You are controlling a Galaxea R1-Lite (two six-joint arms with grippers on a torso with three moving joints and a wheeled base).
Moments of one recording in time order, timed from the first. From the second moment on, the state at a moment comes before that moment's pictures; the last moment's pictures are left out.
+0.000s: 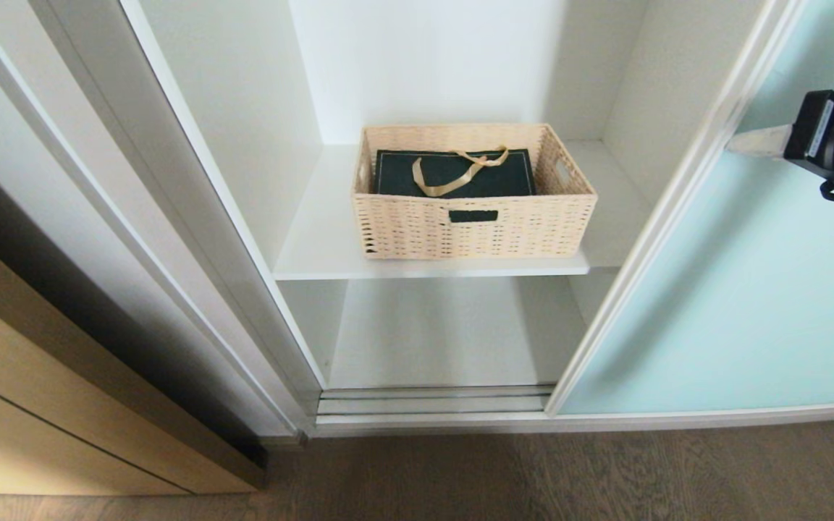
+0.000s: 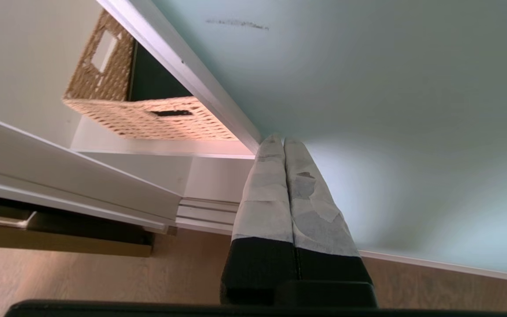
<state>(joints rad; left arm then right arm) 0.01 0.00 -0.02 0.04 0.00 0.08 0.06 1.52 -1.45 0.07 0.29 0.27</state>
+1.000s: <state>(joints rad) 0.01 0.00 -0.02 0.04 0.00 0.08 0.48 1.50 -1.43 0.07 0.15 0.23</state>
